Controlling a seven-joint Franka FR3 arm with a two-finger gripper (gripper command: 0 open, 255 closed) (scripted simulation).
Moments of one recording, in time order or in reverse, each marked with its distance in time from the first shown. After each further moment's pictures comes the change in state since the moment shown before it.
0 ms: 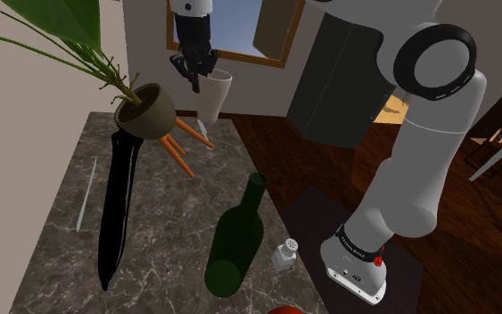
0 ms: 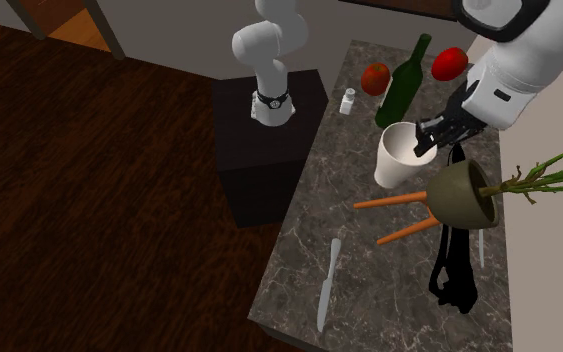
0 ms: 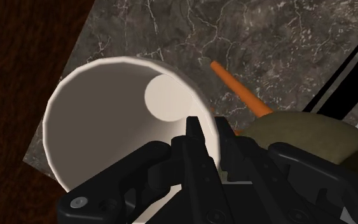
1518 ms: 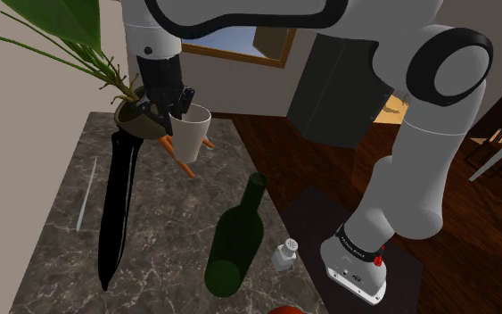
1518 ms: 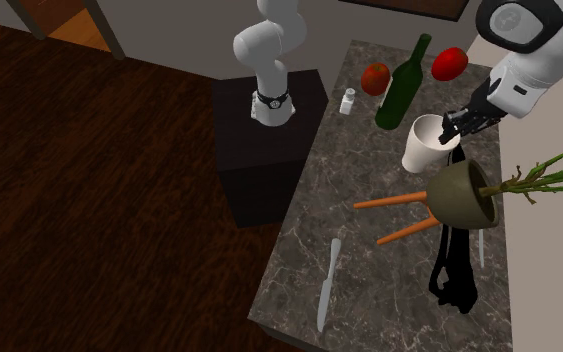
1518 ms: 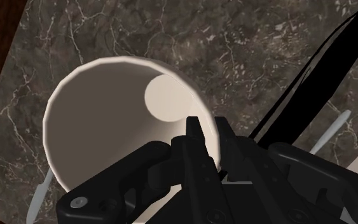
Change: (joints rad) arm 0.135 0.018 0.081 -0.136 0.011 0.130 0.235
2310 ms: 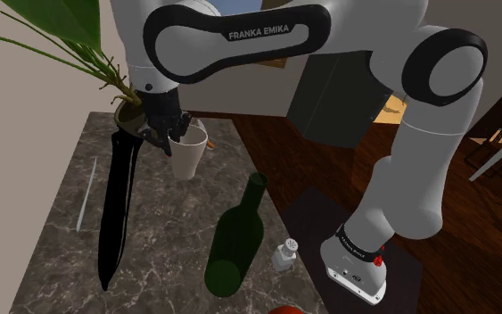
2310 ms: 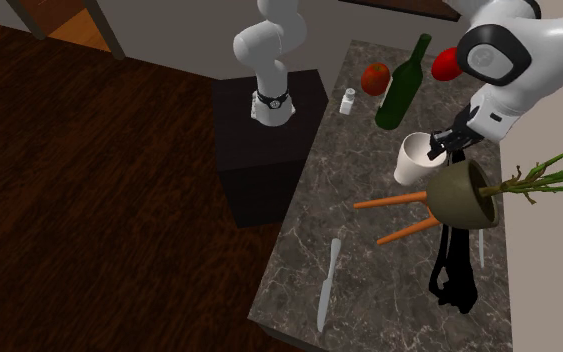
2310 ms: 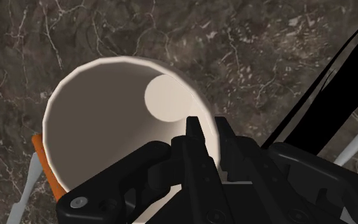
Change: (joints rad) arm -0.005 0.016 -0.003 -0.139 -0.006 0.154 0.012
